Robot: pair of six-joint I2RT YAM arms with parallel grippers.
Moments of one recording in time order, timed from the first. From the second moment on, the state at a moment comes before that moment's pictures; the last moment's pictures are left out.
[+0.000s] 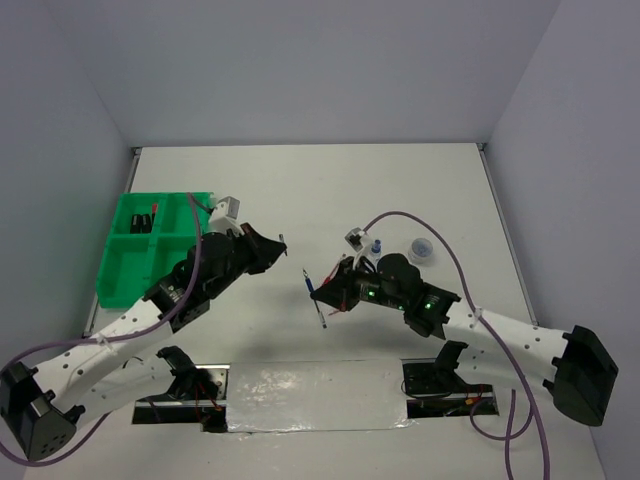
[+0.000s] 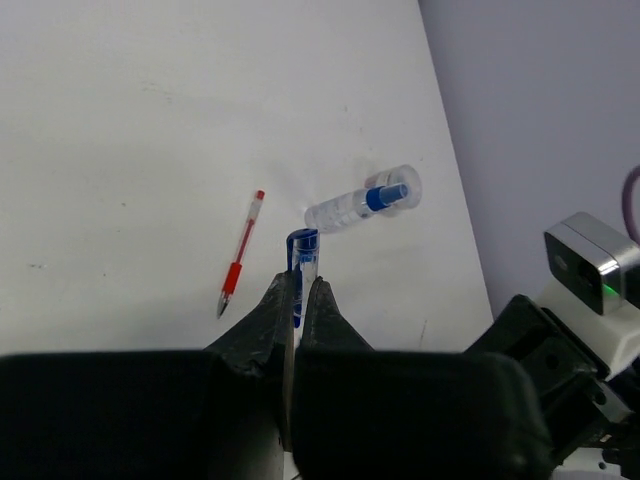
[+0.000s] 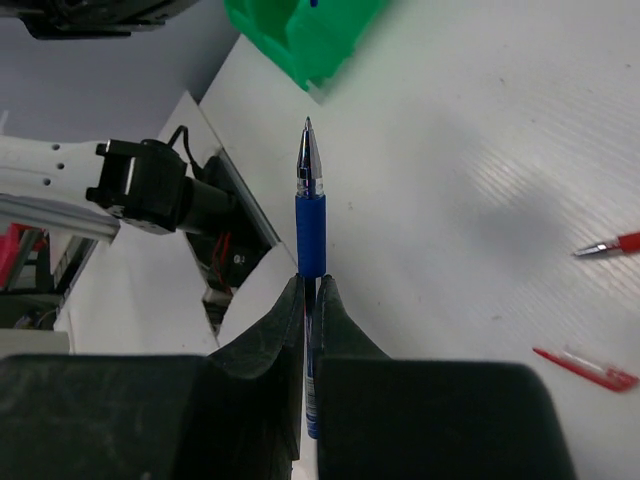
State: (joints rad) left arm -0.72 0.88 0.70 -0.12 -0.17 -0.85; right arm 0.91 0.92 0.49 0.17 -0.23 0.67
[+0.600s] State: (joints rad) left arm -0.73 0.76 0.64 0.01 -0.15 -0.87; right arm 0.95 1.10 0.60 0.37 -0.23 0.67
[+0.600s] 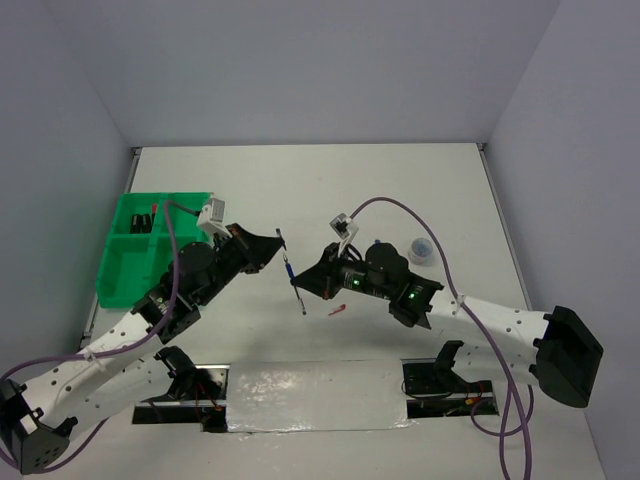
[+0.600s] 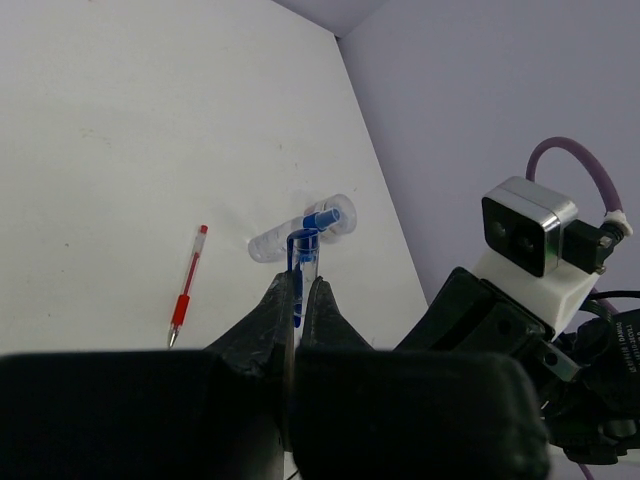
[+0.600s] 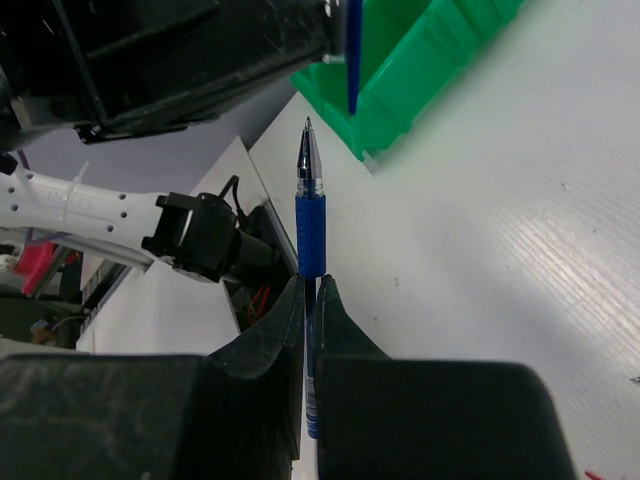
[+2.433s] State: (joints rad) left arm -0.73 0.76 0.63 0.04 -0.17 -0.82; right arm 0.95 1.11 0.63 0.38 -0.16 0.67
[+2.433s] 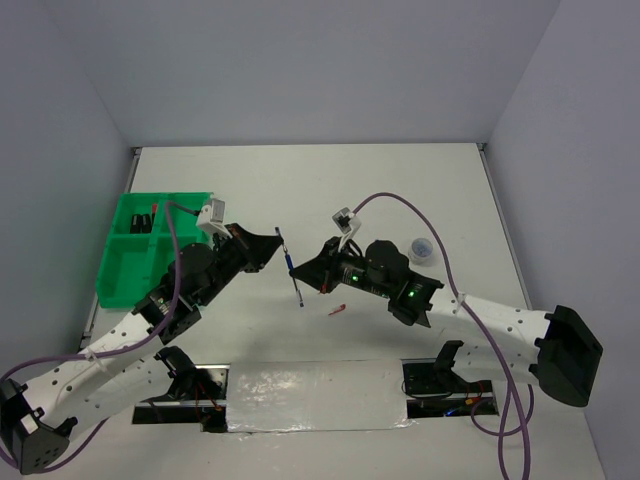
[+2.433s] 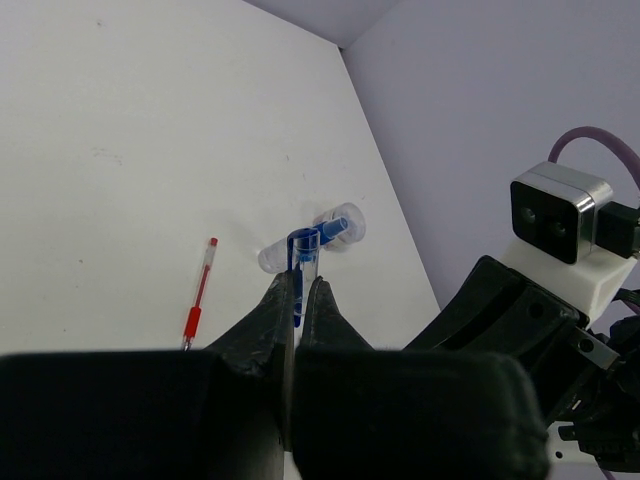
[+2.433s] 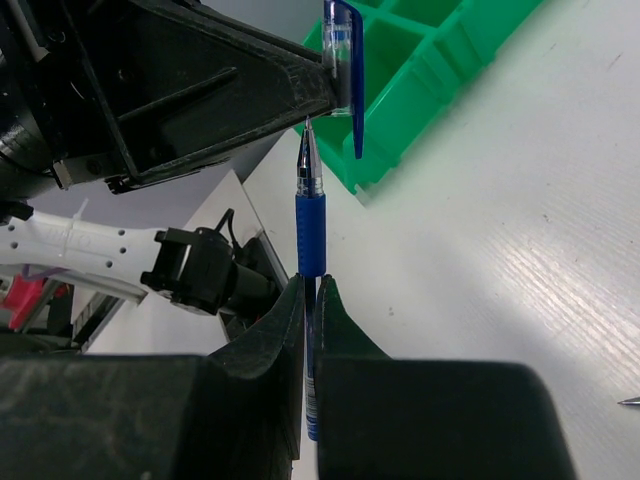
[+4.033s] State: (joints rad) left arm -0.73 0.74 0.63 0.04 -0.16 -0.81; right arm 0.95 1.17 0.70 0.34 -0.14 0.67
